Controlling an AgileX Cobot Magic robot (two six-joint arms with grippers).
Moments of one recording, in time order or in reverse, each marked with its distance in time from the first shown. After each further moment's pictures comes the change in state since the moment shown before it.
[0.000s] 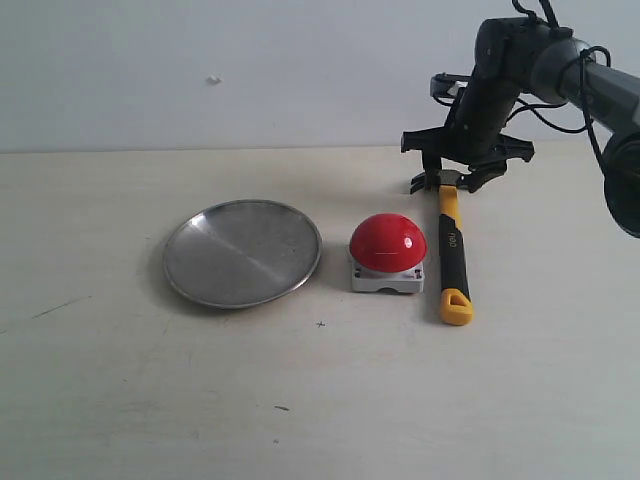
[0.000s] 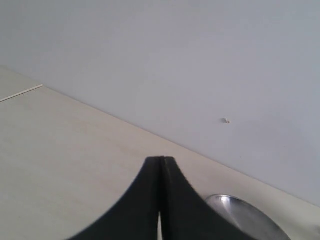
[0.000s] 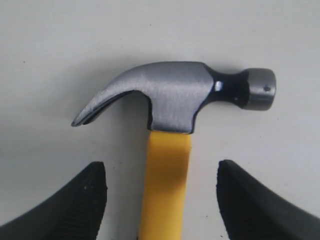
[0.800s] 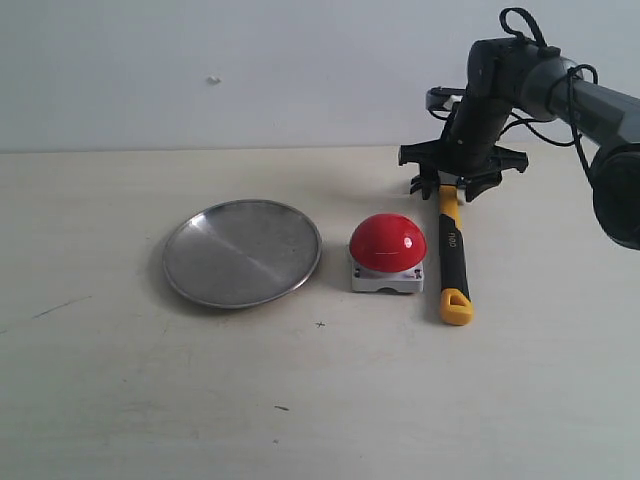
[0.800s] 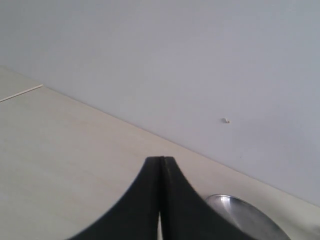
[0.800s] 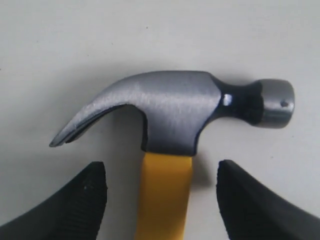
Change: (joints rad) left arm 0.000 0.000 0.000 0.000 0.000 0.000; right arm 0.004 0.048 0.000 -0.026 -0.054 0.006
